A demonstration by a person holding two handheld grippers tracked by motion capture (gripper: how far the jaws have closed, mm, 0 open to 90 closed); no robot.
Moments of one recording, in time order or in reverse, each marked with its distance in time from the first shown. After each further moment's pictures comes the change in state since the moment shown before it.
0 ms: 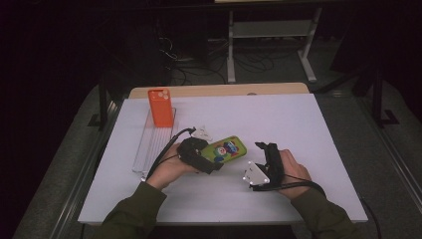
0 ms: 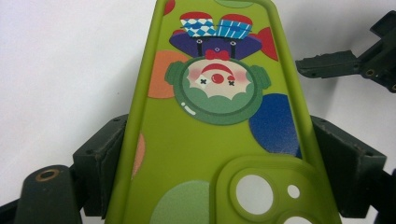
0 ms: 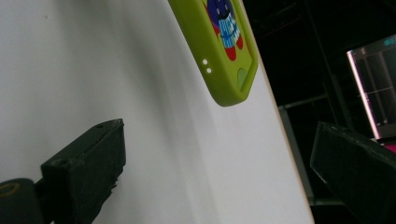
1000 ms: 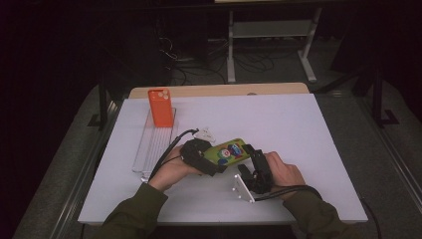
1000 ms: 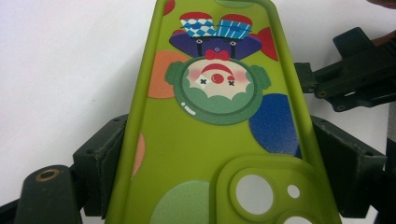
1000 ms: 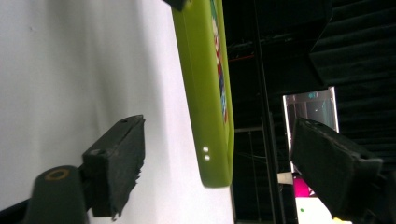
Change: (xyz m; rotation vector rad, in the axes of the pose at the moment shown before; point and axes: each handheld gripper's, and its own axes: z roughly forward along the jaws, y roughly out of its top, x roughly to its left) left arm -0.012 0.004 0.004 -0.032 -0.051 -0.039; right arm 0.024 0.023 0.002 -0.073 -0.205 -0.260
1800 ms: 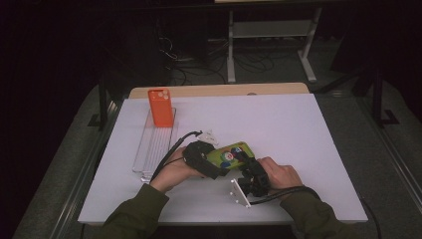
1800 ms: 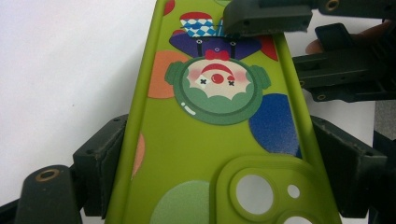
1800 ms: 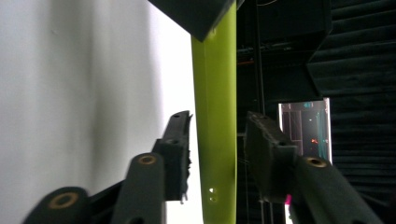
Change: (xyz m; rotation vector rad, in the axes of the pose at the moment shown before) left arm -0.006 0.001 0.003 0.018 -0.031 0.033; right arm 0.008 0.006 -0.001 -0.006 0.008 -0.060
